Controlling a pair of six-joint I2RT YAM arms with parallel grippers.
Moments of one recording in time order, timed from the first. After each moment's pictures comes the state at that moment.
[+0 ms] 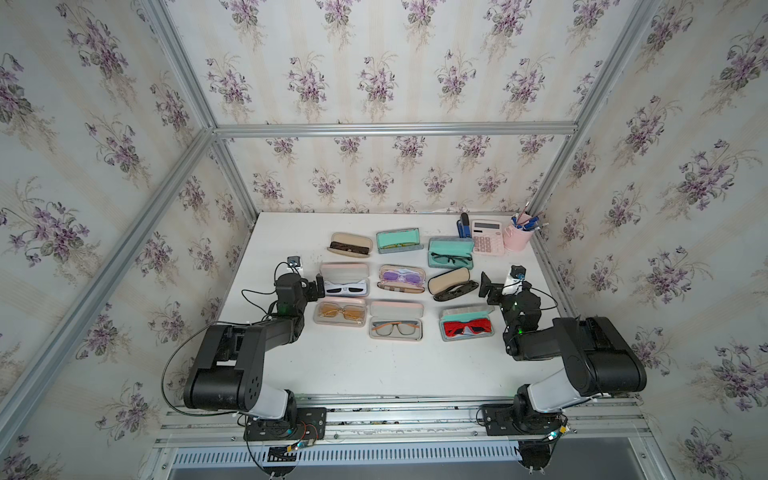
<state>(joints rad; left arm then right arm) -0.01 1.49 0.45 0.57 -0.13 -0.06 0.04 1.54 0.22 1.17 0.03 0.05</state>
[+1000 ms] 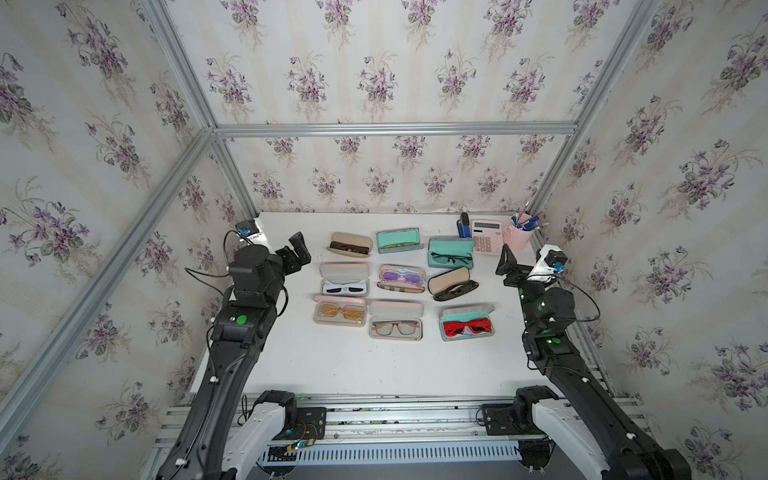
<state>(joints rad) -0.06 0.85 1.00 -0.45 -0.14 -0.44 0.14 0.79 0.47 0.44 0.14 0.19</state>
